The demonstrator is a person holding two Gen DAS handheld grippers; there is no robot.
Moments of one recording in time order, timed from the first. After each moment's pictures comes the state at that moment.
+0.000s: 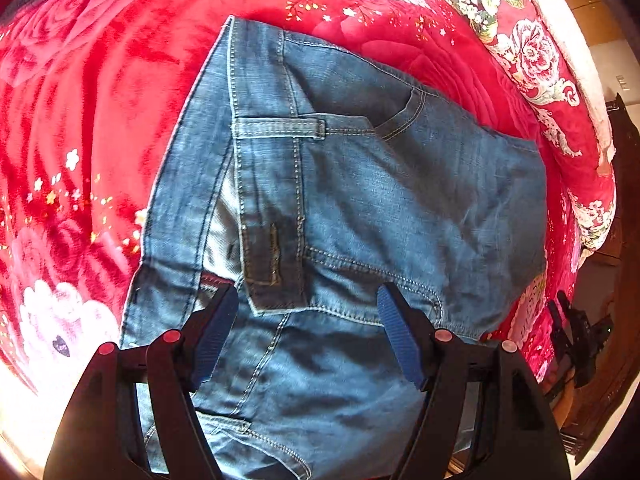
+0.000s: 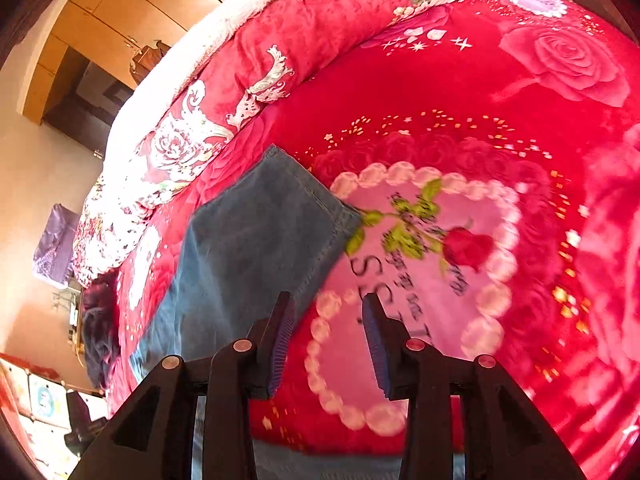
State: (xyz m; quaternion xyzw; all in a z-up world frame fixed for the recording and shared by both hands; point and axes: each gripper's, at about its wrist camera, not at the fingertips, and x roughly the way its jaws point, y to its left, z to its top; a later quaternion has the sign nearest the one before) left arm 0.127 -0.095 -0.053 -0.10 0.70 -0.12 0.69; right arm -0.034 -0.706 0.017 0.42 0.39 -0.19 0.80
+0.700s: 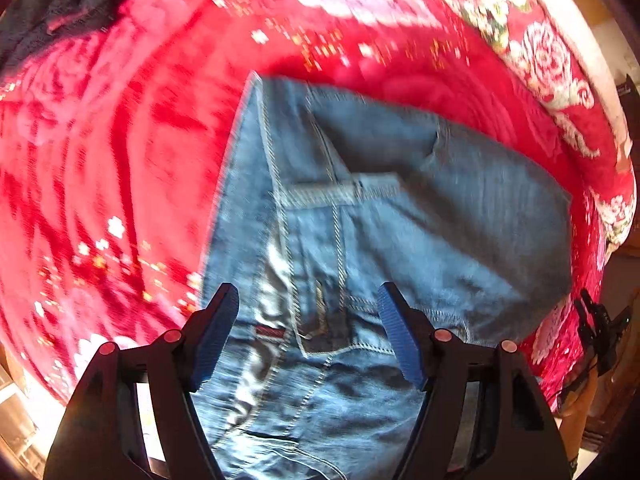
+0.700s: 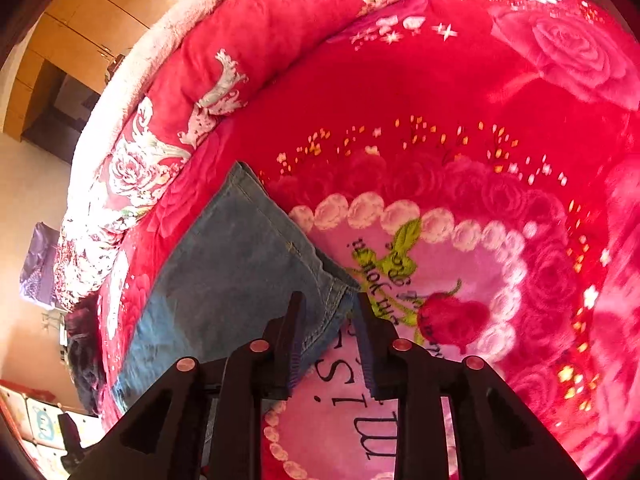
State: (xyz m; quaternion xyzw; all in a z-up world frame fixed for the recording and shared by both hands) left arm 0.190 -0.090 -0.021 -0.05 0.67 -0.10 0.73; right arm -0.034 -0.755 0.008 0.39 0.39 -0.21 0.80
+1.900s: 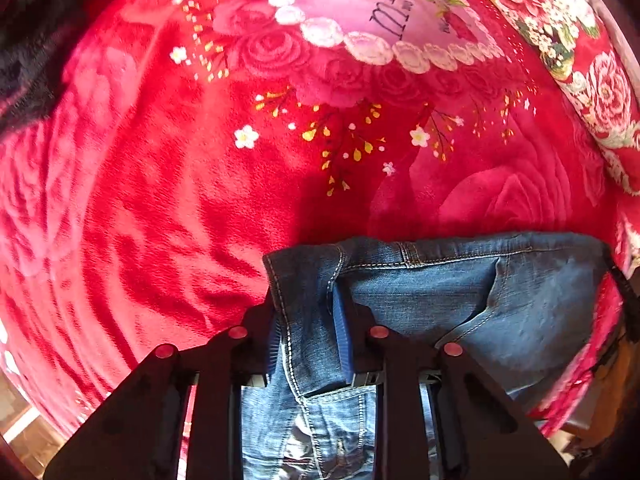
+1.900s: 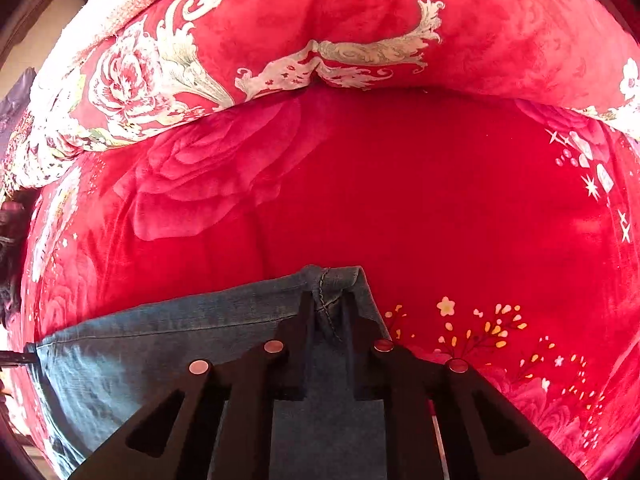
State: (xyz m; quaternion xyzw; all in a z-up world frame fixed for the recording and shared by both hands) left arm 0.299 -0.148 -0.070 0.04 0.70 -0.08 0.71; right arm 0.172 -0.727 0.005 0.17 0.51 -0.18 0.83
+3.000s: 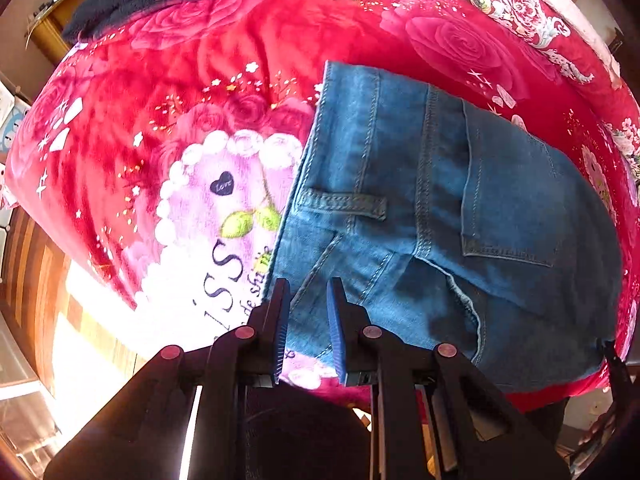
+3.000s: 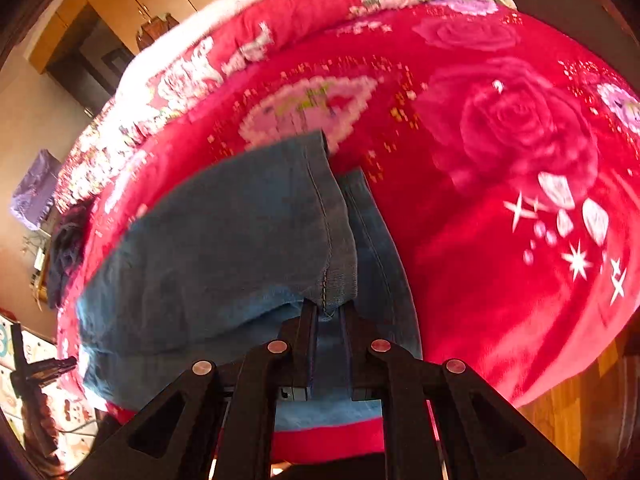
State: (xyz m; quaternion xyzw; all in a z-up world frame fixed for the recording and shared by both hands) left arm 0.000 -0.032 -0.028 0.02 0.63 -0.07 0.78; right arm -0.294 -0.564 0.007 0.32 0.43 -0.23 0.81
